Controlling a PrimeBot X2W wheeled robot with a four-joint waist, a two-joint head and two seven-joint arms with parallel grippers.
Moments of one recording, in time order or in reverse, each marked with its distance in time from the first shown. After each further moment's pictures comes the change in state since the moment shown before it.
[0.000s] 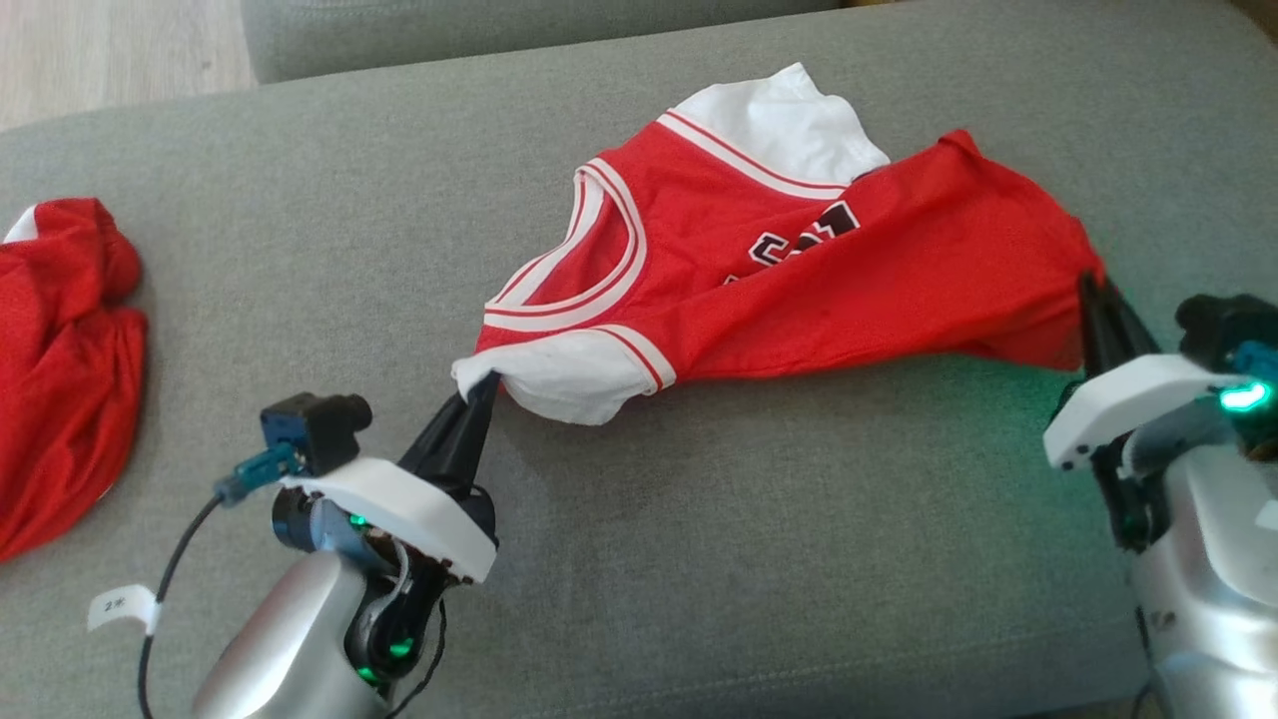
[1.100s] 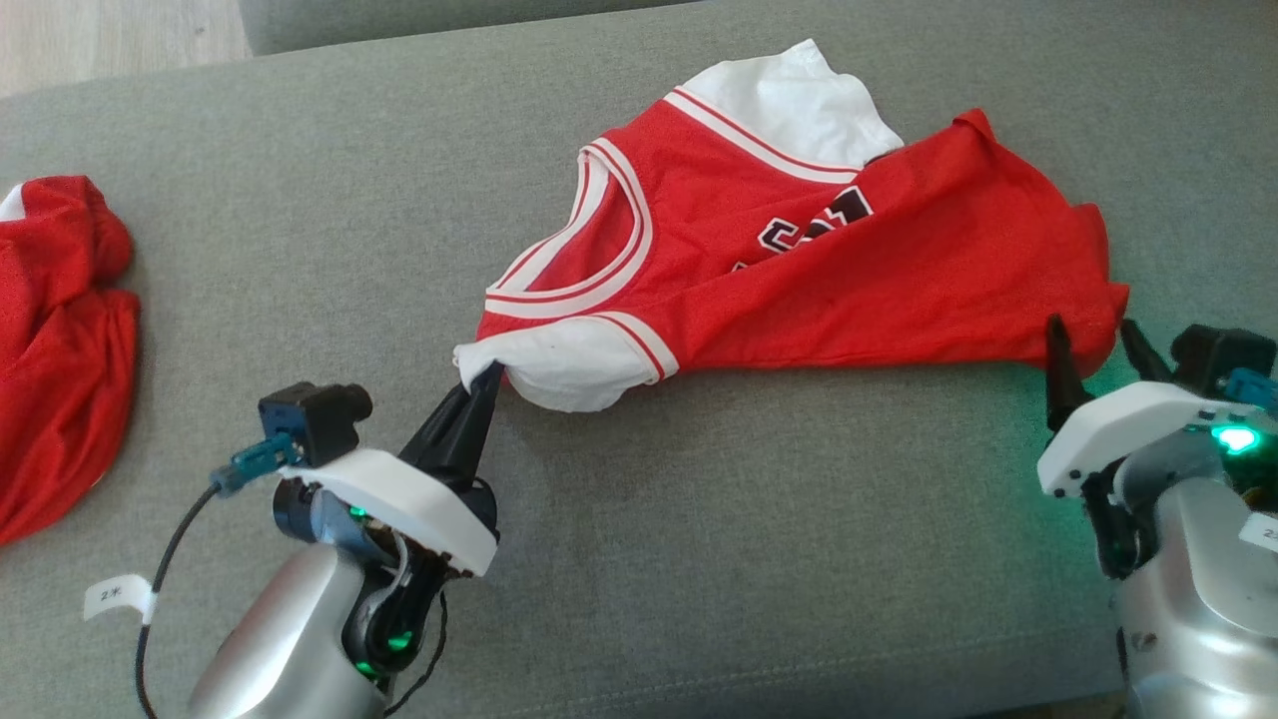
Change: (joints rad) left arm 0.000 -0.002 0.016 -0.033 0.002 -0.002 0.021; right arm 0.033 0.070 -0.136 -0.005 -0.073 0.000 0.081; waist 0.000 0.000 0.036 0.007
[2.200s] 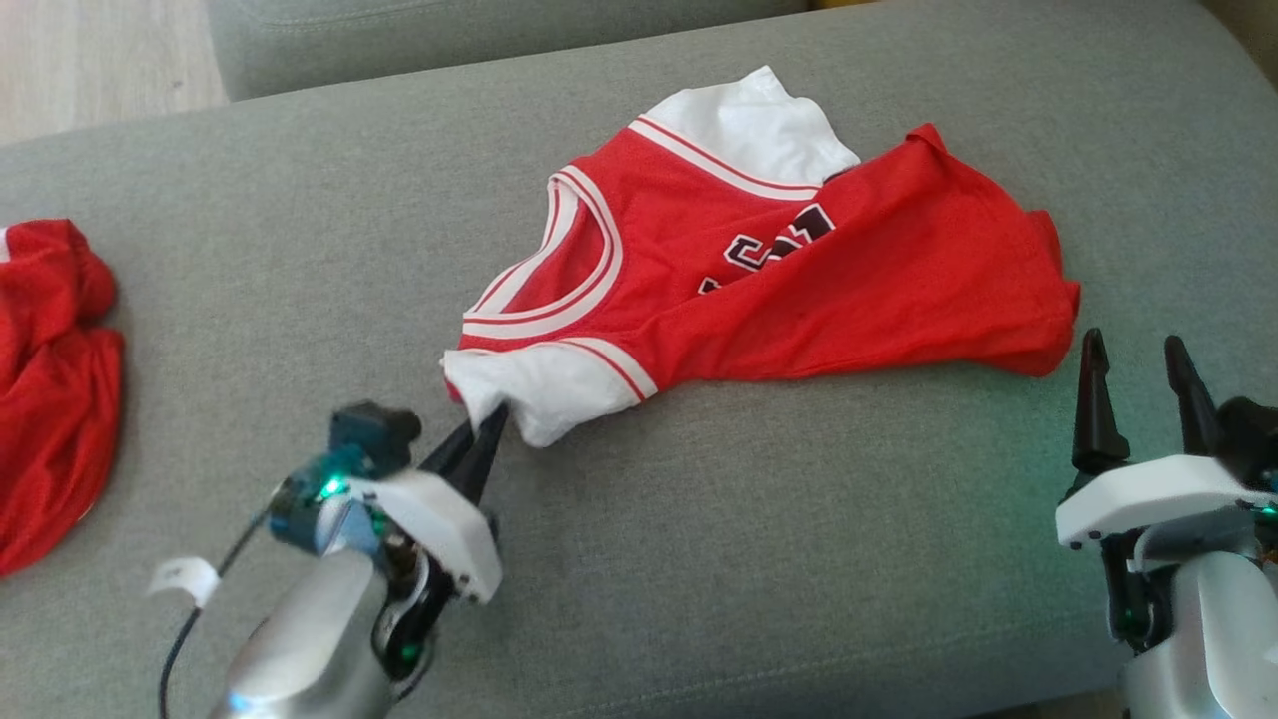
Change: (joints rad) left arm -0.090 -0.018 -0.078 0.331 0.324 -0.009 -0.049; right arm 0.214 0.062 -0.035 -0.320 0.000 0.000 -0.115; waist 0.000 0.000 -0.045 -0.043
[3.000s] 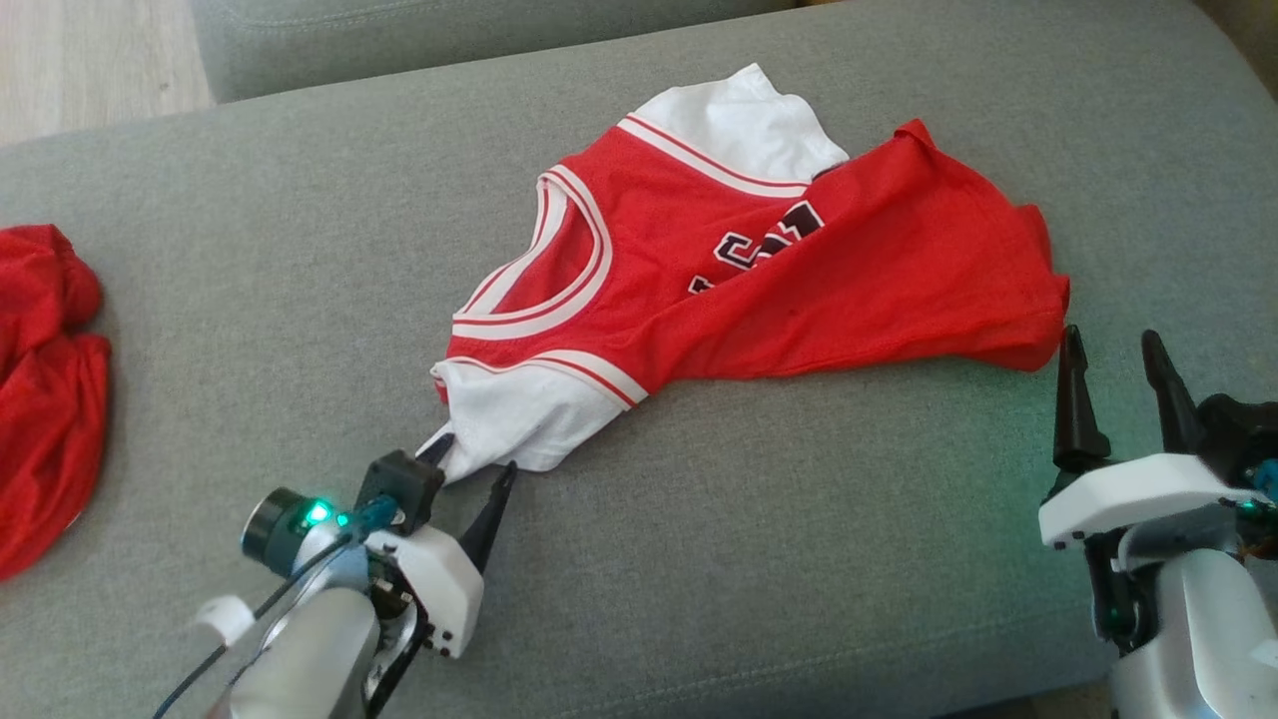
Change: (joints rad) left arm 0.035 0.037 -0.038 -0.001 0.173 0.046 -0.037; right arm 0.003 0.000 0.039 -0.012 0.013 0.000 0.002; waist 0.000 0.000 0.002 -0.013
